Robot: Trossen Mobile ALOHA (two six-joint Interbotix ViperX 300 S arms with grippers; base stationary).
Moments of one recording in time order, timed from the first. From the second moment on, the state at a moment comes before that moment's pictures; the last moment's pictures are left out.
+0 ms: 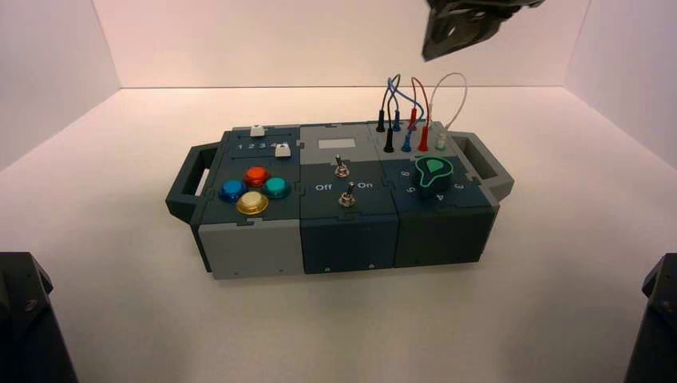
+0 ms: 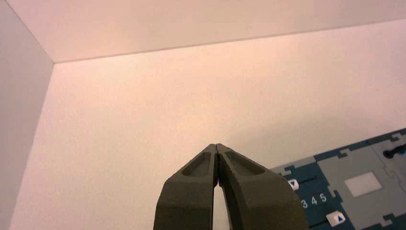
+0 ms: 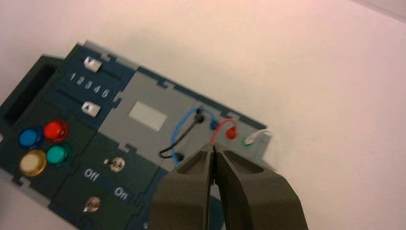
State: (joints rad) left arm -0.18 -0.61 1.03 -0.01 0.21 0.02; right arm 0.59 -0.28 0.84 0.06 0.36 -0.03
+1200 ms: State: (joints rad) left arm -0.23 -0.54 1.00 -0.02 0.35 0.02; right arm 0.75 0.17 0.50 0.23 0.55 -0.02
